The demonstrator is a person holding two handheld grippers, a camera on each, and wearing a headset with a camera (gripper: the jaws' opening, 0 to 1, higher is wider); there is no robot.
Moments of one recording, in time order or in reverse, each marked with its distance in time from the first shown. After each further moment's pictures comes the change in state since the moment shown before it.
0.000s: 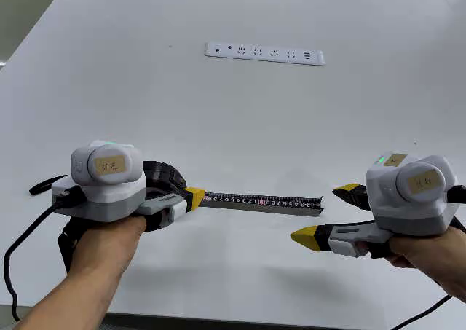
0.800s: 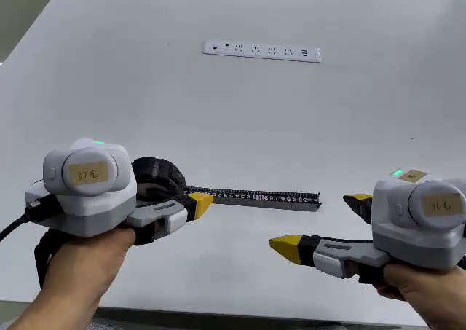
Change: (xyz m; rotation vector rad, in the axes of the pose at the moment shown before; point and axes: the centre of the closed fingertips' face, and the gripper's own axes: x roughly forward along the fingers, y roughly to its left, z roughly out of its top) left arm -0.035 -0.018 0.010 0.047 -0.041 -0.066; right arm -0.024 0.034 0.011 0.205 -0.124 -0.105
